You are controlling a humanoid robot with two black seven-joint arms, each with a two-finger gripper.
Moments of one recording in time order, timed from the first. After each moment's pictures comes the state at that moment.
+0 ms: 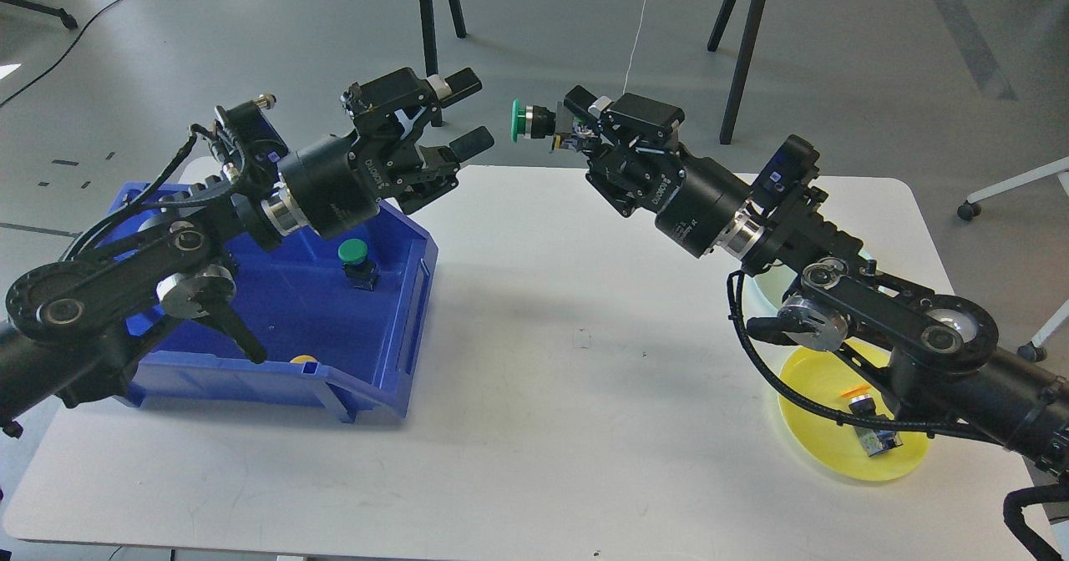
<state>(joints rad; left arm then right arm) -0.78 0.54 -0.53 -1.21 0.61 -0.49 -0.49 0.71 -0.40 0.57 1.20 -0.66 0.17 0.49</state>
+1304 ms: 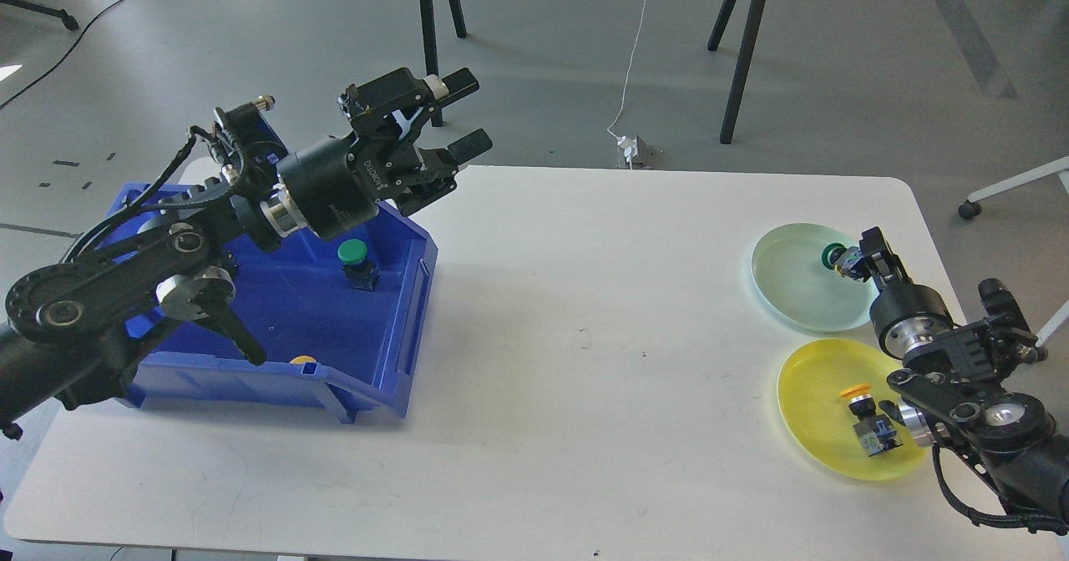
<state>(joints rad) -0.77 0.54 -0.53 -1.21 0.61 -0.49 -0.49 0.59 -0.38 0.29 0.60 -0.66 -0.49 0.33</state>
